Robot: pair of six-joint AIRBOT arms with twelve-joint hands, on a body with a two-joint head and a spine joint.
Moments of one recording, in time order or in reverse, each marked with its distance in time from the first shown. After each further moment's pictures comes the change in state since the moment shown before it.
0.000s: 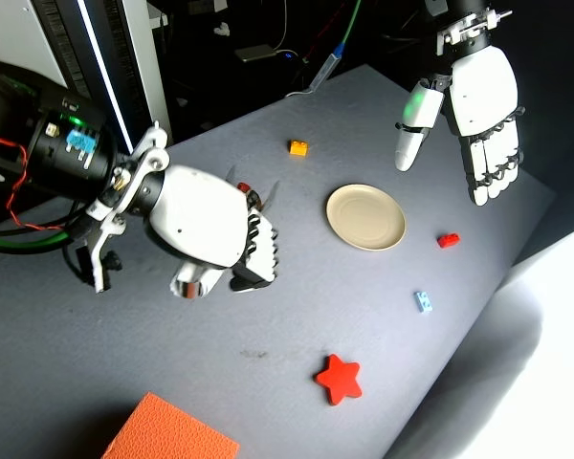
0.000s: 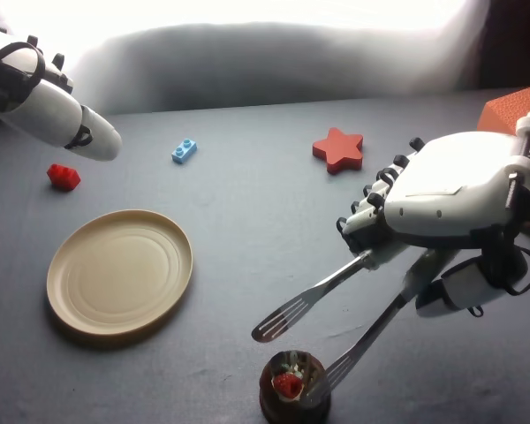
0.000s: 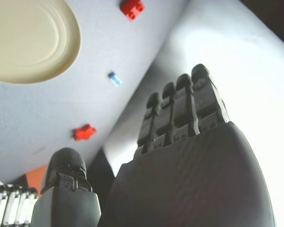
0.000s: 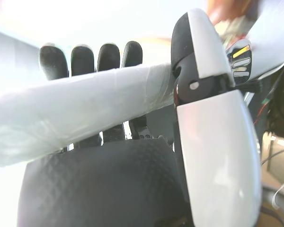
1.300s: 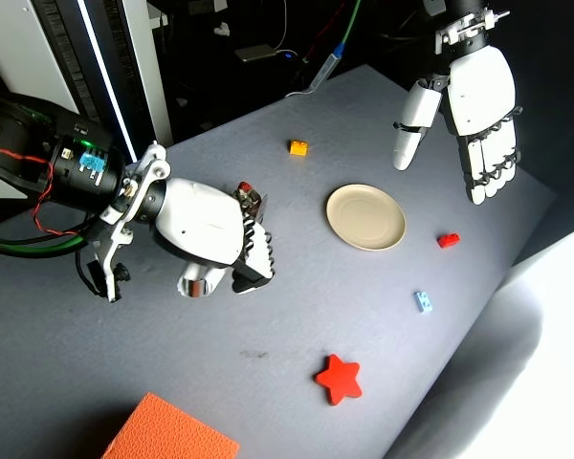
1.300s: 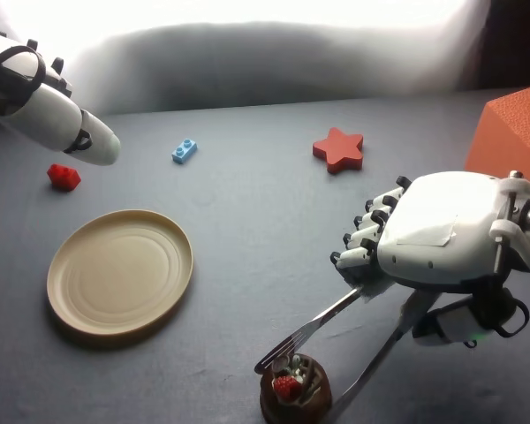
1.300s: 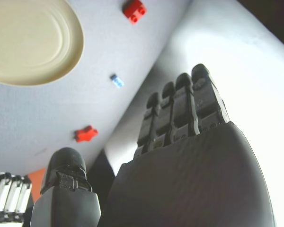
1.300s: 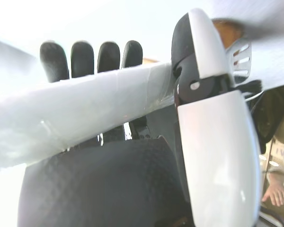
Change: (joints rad) left arm 0.000 0.000 -0.007 -0.001 0.016 0.001; right arm -0.146 -0.043 -0.002 0.003 0.159 -0.137
